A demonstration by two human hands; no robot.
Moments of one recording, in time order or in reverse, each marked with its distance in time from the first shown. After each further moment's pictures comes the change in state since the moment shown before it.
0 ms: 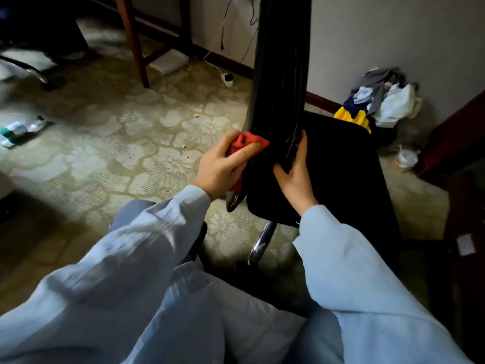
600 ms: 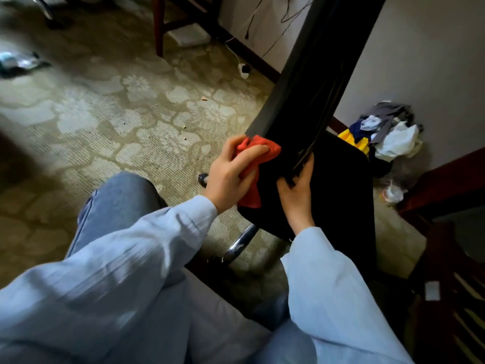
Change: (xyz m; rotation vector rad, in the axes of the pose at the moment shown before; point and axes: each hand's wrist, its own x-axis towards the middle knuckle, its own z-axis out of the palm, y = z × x) left_hand -0.014 0.035 0.008 -0.199 0.188 -0.340; right_hand 0.005 0.014 0.002 0.002 -0.026 0.072
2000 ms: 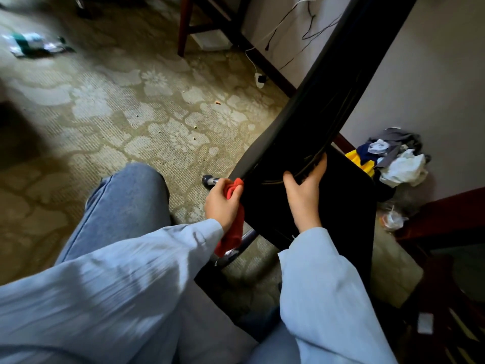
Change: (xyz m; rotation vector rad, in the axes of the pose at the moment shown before) left_hand -0.063 -0.019 0.027 -0.071 0.081 -1.062; right_hand 0.010 -0.028 0.005 -0.074 0.036 -0.045
